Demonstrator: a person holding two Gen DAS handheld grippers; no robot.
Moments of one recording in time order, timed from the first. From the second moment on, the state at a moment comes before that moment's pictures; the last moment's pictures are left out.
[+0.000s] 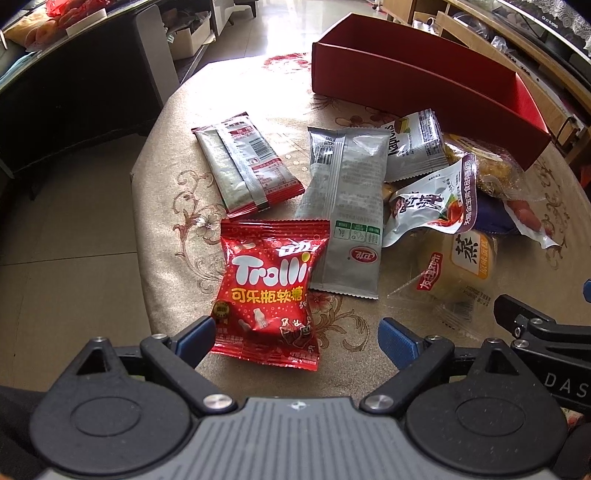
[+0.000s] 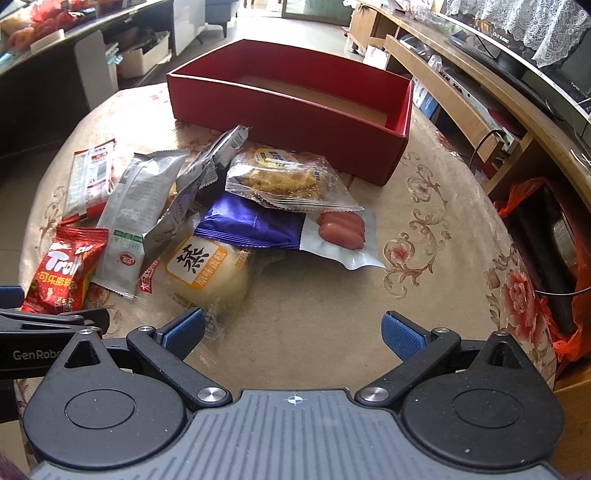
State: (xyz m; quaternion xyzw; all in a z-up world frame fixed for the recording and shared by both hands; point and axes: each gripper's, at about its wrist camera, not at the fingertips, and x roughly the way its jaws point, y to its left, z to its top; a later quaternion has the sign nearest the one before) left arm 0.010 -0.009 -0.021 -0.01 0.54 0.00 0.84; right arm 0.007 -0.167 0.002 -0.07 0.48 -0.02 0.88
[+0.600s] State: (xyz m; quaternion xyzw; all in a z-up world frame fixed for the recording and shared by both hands) left arm 0.026 0.009 -0.033 -0.02 0.55 0.00 0.84; right arm 0.016 -0.182 0.014 -0.06 0.46 -0.03 0.88
